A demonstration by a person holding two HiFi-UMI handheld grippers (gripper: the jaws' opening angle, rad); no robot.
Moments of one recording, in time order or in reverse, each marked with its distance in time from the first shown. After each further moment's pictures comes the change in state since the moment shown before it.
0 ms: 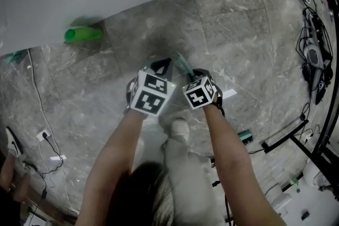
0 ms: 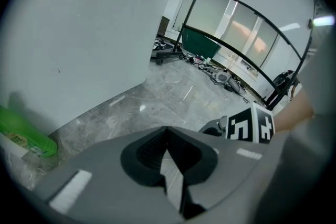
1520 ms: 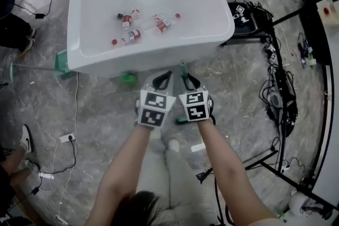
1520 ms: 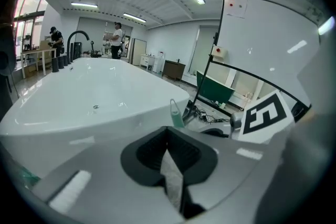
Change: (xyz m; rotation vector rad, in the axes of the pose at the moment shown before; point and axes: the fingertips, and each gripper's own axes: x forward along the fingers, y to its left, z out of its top) left arm -0.273 0.010 0.271 -0.077 -0.401 0.215; right arm -0.356 -0.021 0.281 0.010 -0.575 -0.113
